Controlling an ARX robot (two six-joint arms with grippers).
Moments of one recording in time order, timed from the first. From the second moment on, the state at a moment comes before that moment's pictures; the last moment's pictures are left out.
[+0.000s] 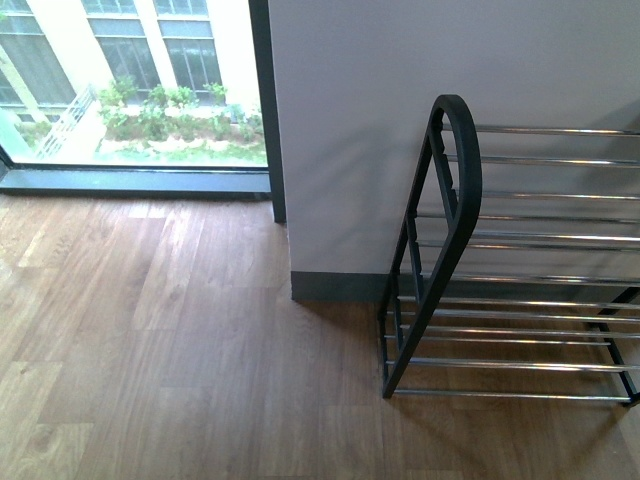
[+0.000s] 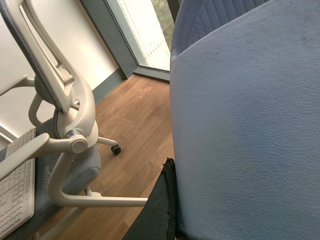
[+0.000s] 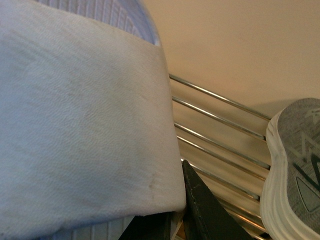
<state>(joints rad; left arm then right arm) -0.37 0.58 0.30 -0.22 -1.05 -0.11 -0.47 1.39 0.11 0.93 -0.78 -0.46</state>
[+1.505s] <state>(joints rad) -0.37 0.58 0.30 -0.22 -1.05 -0.11 -0.11 2.13 0.96 0.79 0.19 -0.77</state>
